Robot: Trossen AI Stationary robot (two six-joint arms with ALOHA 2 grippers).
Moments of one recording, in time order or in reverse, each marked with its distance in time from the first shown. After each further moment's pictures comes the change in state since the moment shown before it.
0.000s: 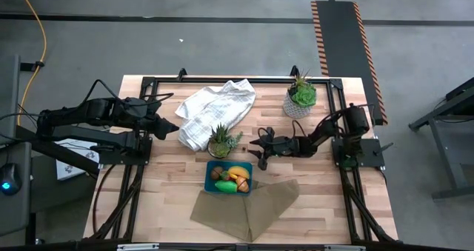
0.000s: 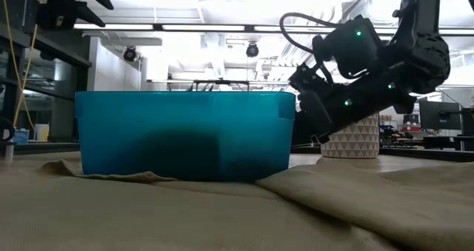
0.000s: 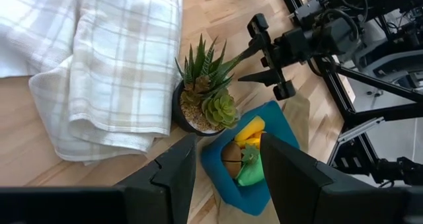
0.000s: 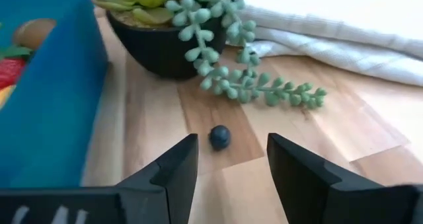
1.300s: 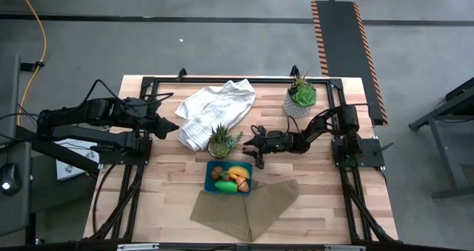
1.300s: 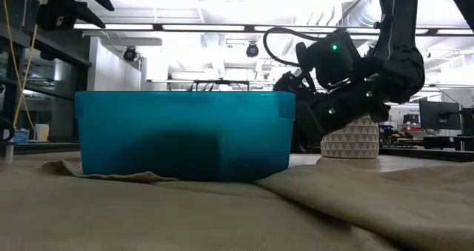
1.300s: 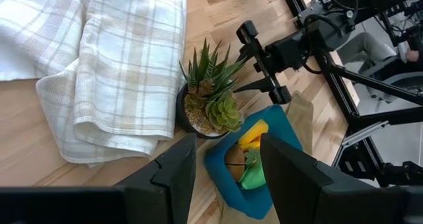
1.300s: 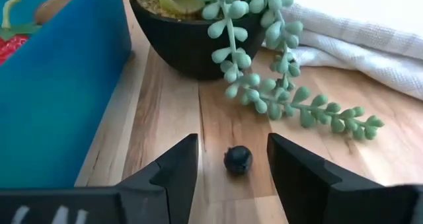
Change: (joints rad) left arm 0.000 0.000 0.000 -0.003 -0.020 0.000; right arm -0.075 0.089 0.084 0.012 -0.226 -0.131
